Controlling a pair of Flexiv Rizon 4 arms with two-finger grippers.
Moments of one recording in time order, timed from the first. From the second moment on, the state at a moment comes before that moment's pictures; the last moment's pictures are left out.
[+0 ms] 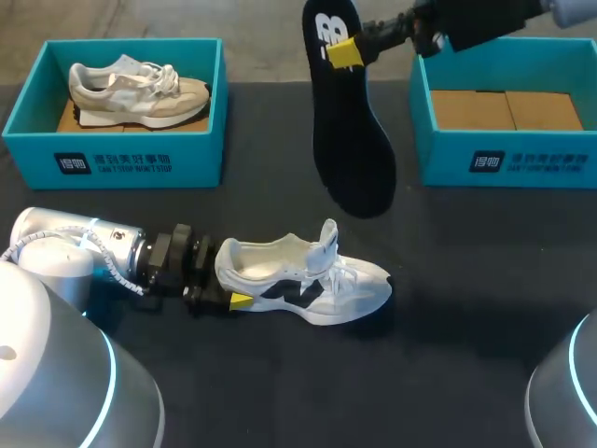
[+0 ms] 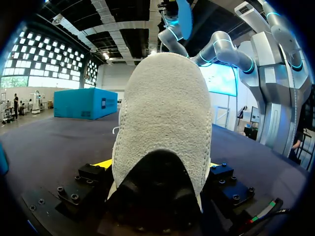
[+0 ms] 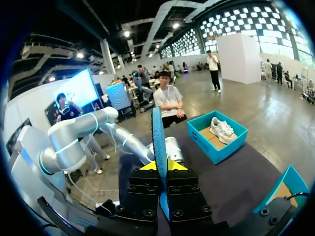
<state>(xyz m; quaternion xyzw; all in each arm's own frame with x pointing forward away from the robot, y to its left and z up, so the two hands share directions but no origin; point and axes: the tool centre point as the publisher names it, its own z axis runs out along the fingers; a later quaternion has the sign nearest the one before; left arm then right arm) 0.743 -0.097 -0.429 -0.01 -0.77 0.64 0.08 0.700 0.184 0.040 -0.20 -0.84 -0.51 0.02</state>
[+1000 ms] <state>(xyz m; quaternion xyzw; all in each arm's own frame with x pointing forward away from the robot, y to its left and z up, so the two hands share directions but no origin) 0.743 -0.097 -0.429 -0.01 -0.77 0.64 0.08 0.677 0.170 0.077 -0.26 -0.81 -0.52 0.04</state>
